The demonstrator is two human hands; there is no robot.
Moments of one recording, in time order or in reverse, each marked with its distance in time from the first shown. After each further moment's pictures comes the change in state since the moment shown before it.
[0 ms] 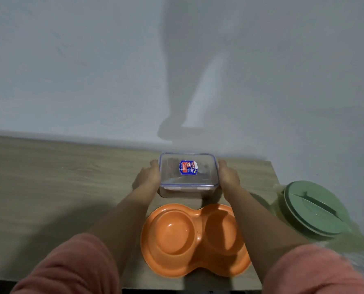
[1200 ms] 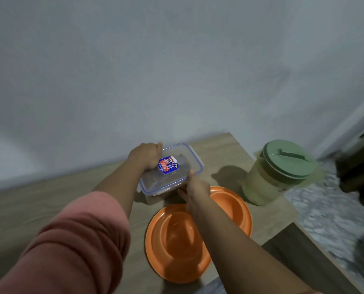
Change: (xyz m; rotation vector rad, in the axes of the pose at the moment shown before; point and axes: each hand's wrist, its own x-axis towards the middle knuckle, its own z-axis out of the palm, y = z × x) left_hand 0.046 0.080 0.039 1.026 -0.437 0.872; right_hand -0.059 0.013 0.068 0.874 0.255 0.396
